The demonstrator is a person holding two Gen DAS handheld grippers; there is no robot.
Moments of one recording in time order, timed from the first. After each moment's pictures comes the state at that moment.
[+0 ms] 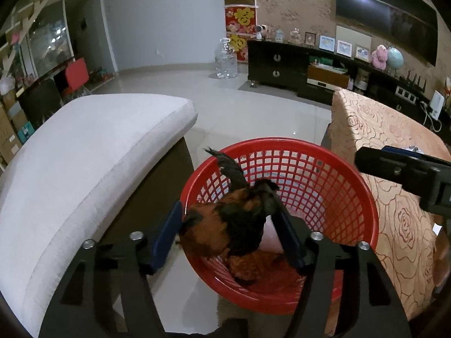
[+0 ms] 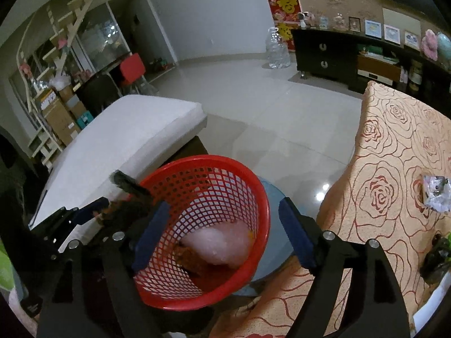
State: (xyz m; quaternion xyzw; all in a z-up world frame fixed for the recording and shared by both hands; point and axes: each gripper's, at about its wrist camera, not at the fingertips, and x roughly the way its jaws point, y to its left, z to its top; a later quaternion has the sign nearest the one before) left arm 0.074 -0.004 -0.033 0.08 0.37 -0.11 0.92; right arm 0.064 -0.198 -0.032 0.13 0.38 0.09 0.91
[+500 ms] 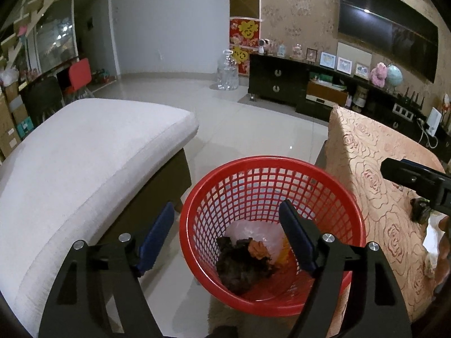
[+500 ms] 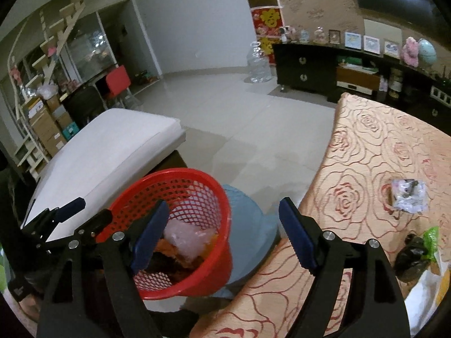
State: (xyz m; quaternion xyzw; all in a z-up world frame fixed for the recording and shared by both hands) left arm 0.069 0.000 -0.020 0.05 0.35 -0.12 0.93; right arm 0.039 -0.230 -0.018 0.12 0.36 0.04 0.93
